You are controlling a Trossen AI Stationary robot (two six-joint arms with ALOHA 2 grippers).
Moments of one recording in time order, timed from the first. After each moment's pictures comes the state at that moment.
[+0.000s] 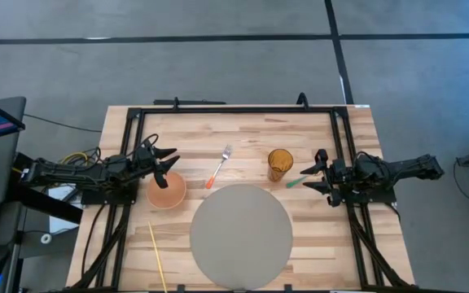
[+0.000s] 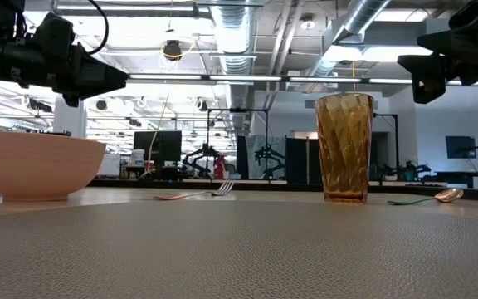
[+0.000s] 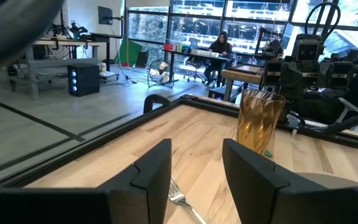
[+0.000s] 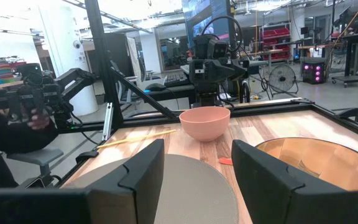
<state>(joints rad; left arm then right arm) -0.05 0.25 0.01 0.28 -0.47 -0.06 0.16 0.01 0.00 0.08 0.08 0.12</state>
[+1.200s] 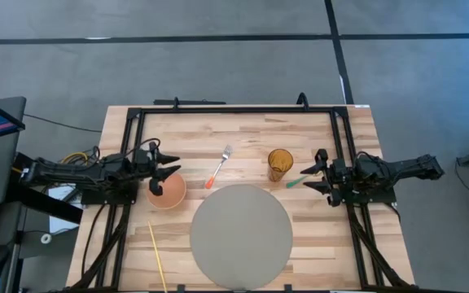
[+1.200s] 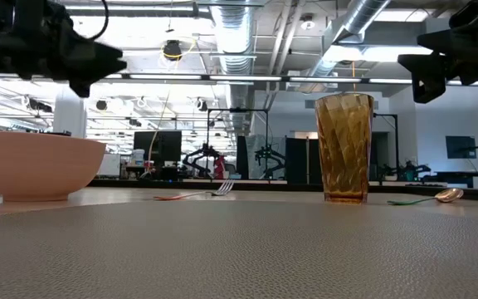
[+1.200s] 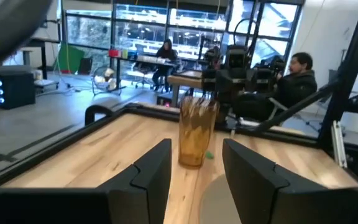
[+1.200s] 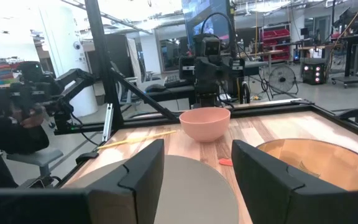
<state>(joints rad) -0.05 0.25 0.03 0.32 -0.23 -0.07 0.16 0.01 0.01 0.09 0.08 0.12</state>
